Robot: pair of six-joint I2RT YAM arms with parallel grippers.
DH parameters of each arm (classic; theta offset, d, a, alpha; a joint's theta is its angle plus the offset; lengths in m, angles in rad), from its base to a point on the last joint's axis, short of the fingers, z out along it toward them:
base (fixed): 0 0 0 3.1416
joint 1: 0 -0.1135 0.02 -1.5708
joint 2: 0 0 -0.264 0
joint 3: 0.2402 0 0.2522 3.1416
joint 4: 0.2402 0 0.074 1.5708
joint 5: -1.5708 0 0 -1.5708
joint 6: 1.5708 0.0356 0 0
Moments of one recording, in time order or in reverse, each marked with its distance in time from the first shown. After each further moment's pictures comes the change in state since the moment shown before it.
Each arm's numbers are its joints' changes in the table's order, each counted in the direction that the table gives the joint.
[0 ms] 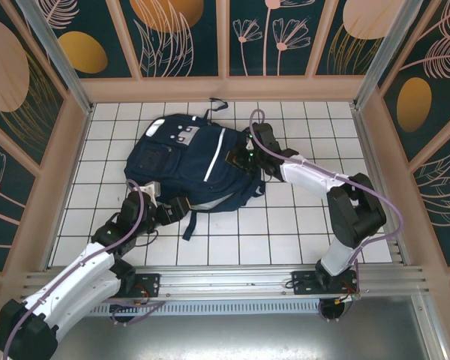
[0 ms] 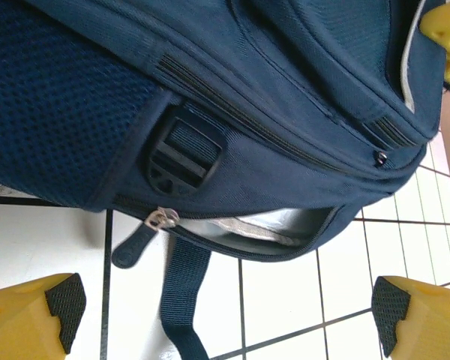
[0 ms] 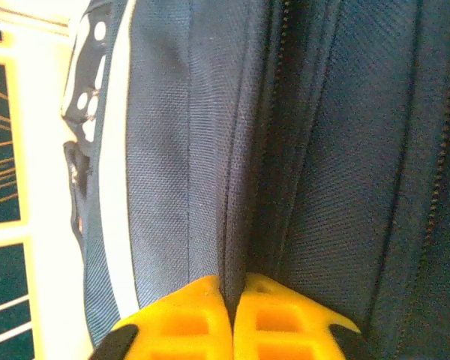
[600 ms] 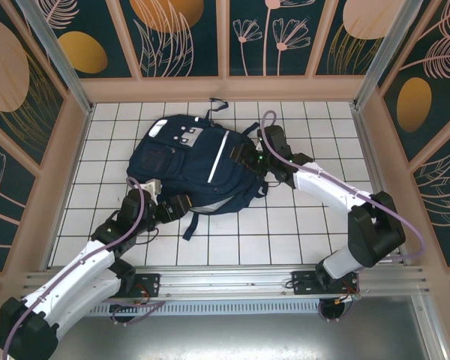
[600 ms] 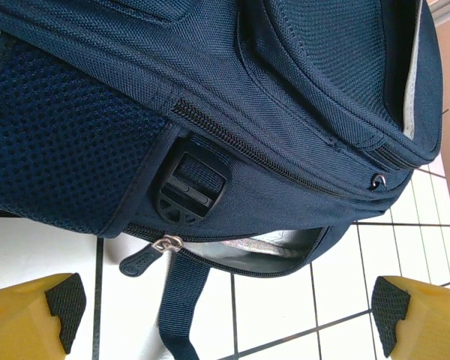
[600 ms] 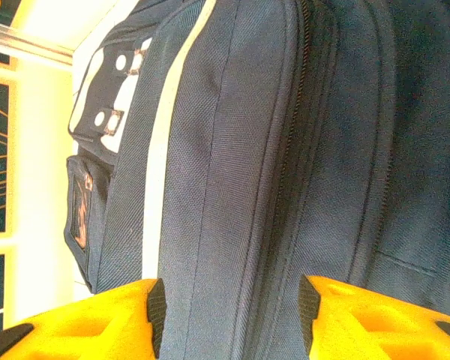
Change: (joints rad) left arm 0.000 -0.023 0.028 0.000 0.000 0.008; right arm 0.006 0.177 -0.090 0.073 -0.117 -0.064
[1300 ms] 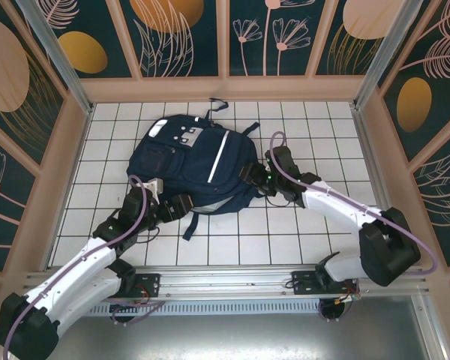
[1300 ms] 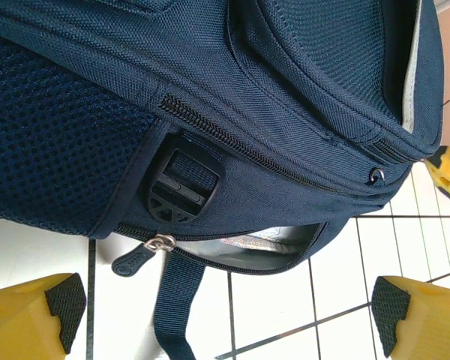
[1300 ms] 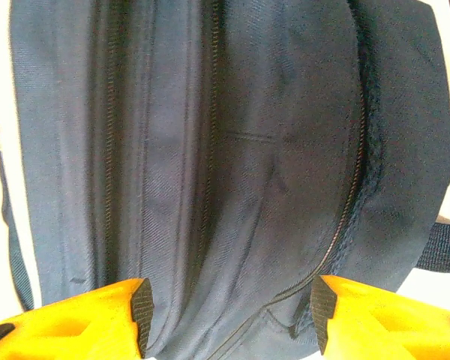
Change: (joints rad) left arm 0.000 -0.034 0.013 -0.006 -0.023 0.011; right arm -0.013 0.150 -0.235 0.002 -0.046 0.056
